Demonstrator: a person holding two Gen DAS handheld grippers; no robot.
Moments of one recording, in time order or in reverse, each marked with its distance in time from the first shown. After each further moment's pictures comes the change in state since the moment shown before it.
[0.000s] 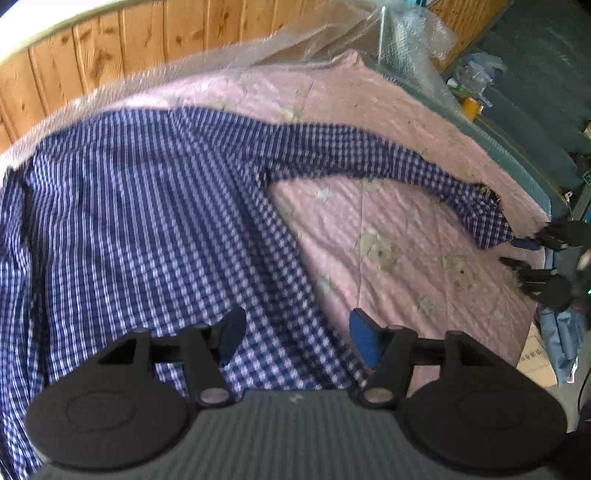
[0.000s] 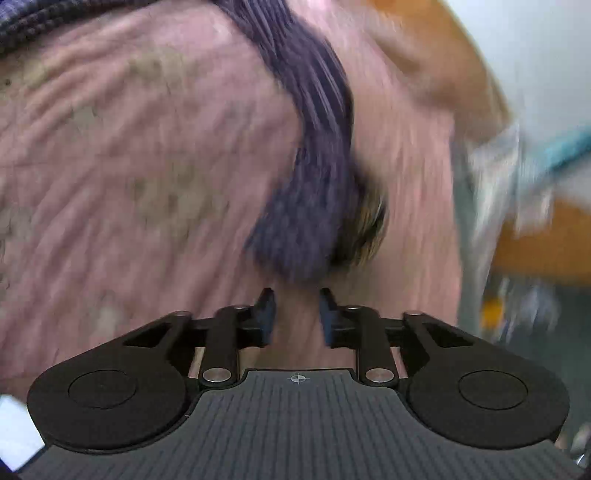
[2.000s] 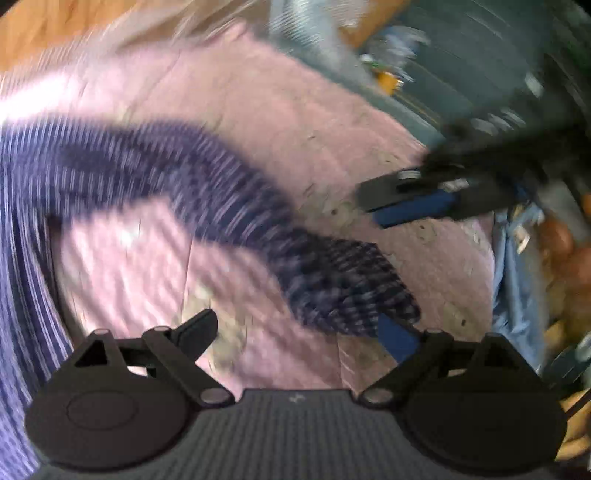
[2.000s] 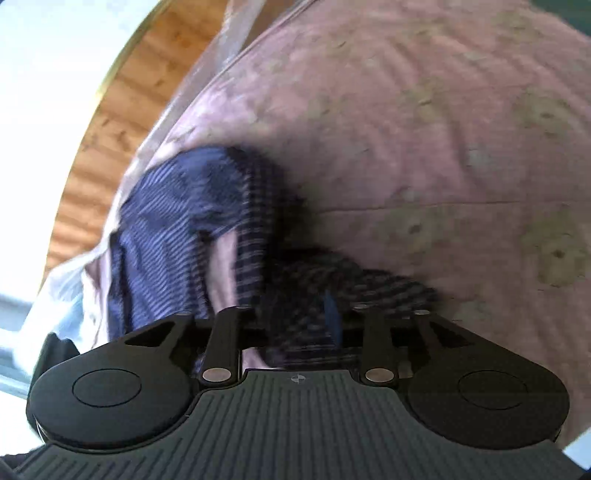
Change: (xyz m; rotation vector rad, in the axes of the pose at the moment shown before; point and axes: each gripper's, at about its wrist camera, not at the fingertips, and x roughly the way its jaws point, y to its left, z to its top) left arm 0.136 -0.103 0.065 0.051 0.047 -0.291; right arm 0.051 -0.132 0.053 1.123 0.083 0.797
